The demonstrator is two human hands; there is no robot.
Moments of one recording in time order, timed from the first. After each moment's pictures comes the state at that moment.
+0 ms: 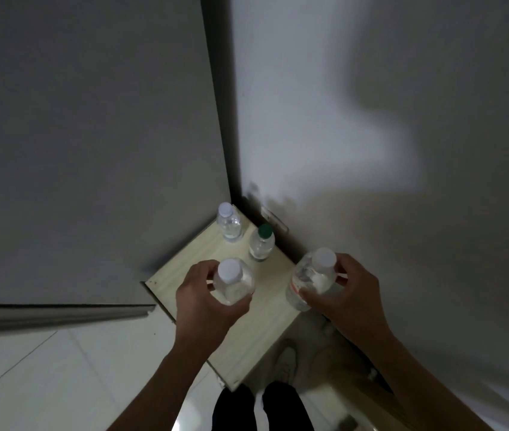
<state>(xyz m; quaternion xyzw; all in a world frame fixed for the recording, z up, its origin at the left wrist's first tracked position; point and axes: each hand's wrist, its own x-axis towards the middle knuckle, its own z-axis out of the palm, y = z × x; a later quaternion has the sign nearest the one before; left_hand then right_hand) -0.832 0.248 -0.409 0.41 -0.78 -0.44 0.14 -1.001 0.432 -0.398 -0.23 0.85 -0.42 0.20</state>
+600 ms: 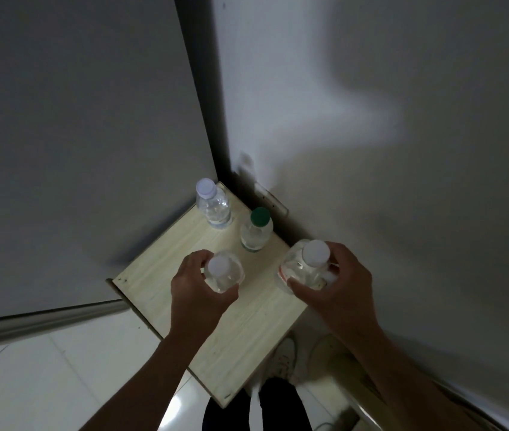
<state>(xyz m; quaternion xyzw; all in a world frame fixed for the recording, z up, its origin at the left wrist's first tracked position) -0.862 0.231 -0.537 0.39 -0.82 -0.40 0.12 -1.009 0.407 -0.497 -0.20 0.86 -0.43 0.18</state>
